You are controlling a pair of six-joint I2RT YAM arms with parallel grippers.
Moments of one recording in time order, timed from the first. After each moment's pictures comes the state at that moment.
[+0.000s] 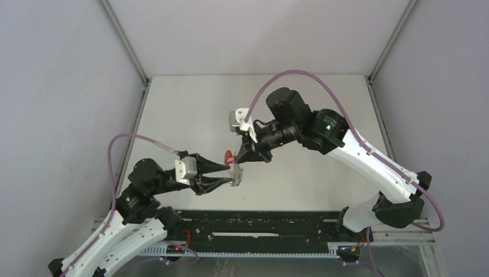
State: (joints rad) left arm -0.75 0.45 0.68 -0.16 0.62 0.03; right arm 0.99 1.46 1.80 -0.90 -0.64 -0.36
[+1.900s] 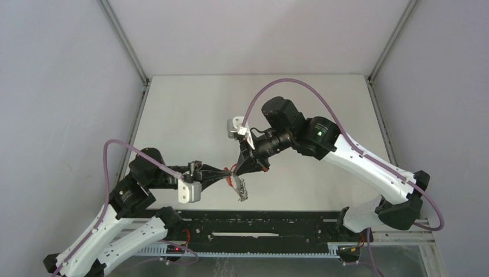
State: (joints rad) left arm -0.76 0.55 0.87 -0.43 0.78 0.68; right arm 1.01 1.44 1.65 -0.82 -0.76 -0.24
